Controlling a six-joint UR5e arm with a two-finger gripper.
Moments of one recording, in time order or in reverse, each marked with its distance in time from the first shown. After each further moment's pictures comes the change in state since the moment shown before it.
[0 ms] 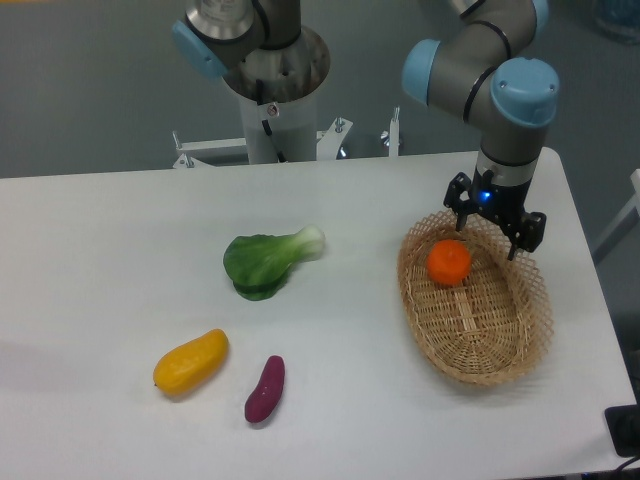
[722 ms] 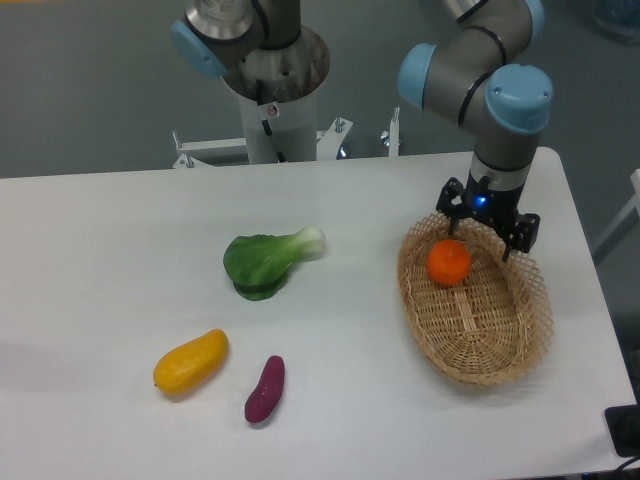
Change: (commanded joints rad) arm -0.023 -0.009 -0.023 0.002 -0.003 -0.175
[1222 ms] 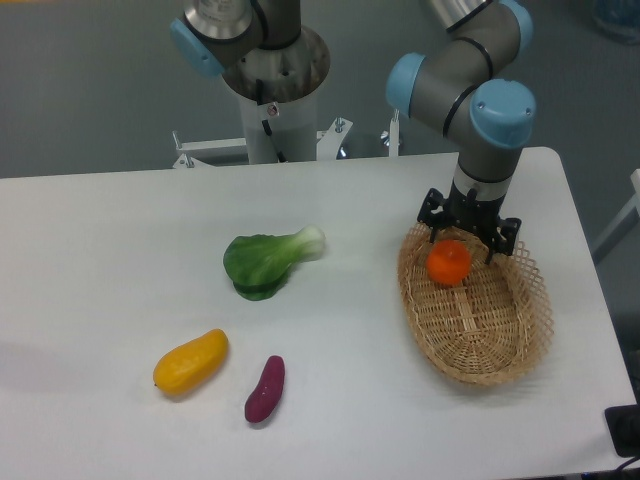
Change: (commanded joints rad) arm -0.009 -0.023 -0.043 0.011 0.000 -0.083
